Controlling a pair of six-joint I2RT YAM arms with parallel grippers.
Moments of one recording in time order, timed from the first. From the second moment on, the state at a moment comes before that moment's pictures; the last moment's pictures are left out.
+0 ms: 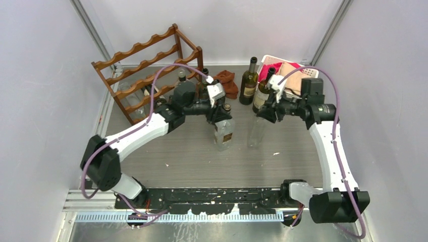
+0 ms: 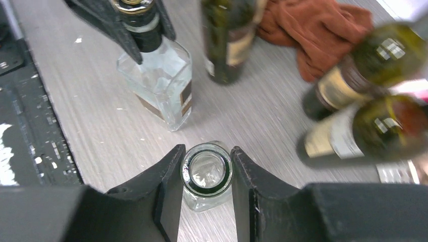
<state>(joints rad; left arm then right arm) -0.68 1.46 1.11 0.09 0.69 0.10 0.06 1.13 1.20 -0.81 -0.90 -0.64</state>
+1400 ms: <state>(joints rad) -0.80 1.91 1.70 0.15 0.35 0.01 -0.37 1.33 1.36 -0.65 -0.81 -0.49</state>
